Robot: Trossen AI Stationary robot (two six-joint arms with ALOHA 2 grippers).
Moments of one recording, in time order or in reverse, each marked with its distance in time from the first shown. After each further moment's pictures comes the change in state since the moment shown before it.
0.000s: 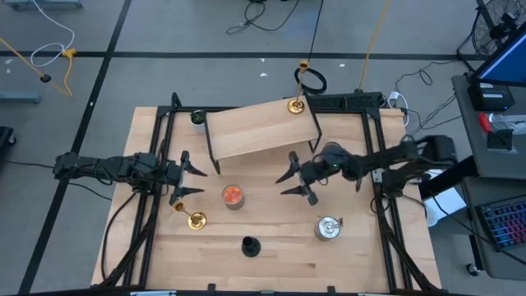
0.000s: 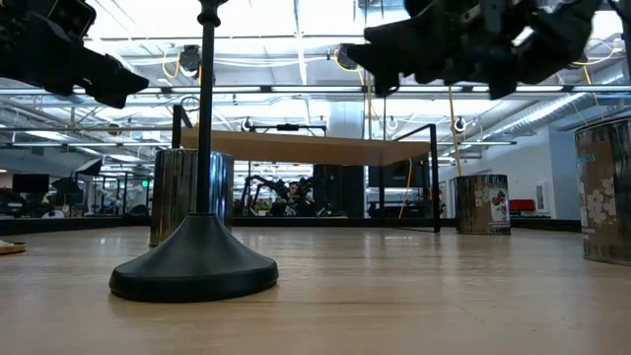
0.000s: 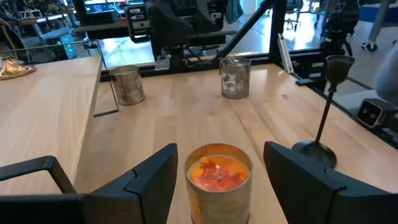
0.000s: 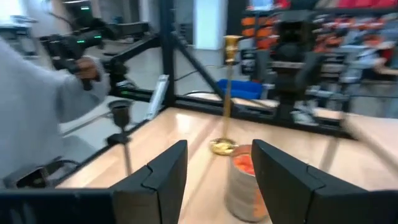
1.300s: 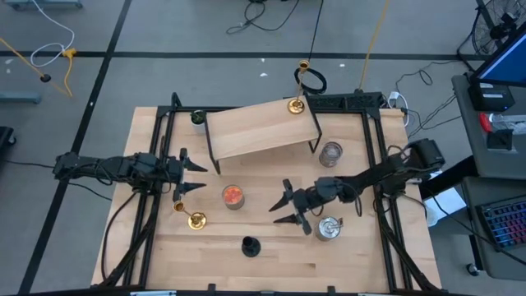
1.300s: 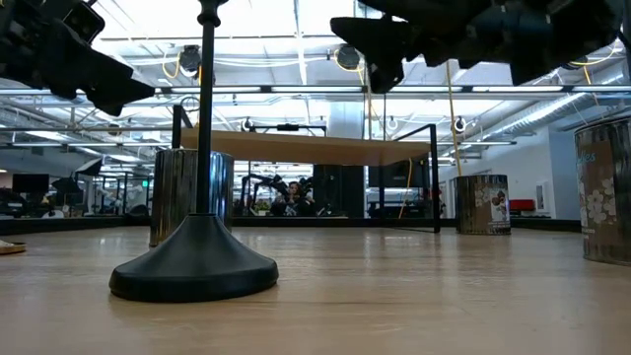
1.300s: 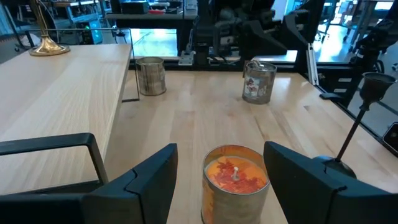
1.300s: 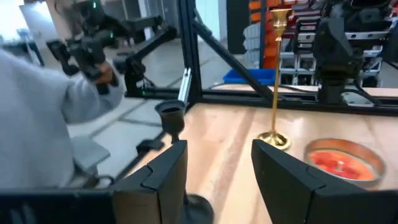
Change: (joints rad) left arm 0.000 0.000 0.000 0.000 -0.103 -0.110; right arm 0.314 0.162 0.062 0.077 0.345 0.147
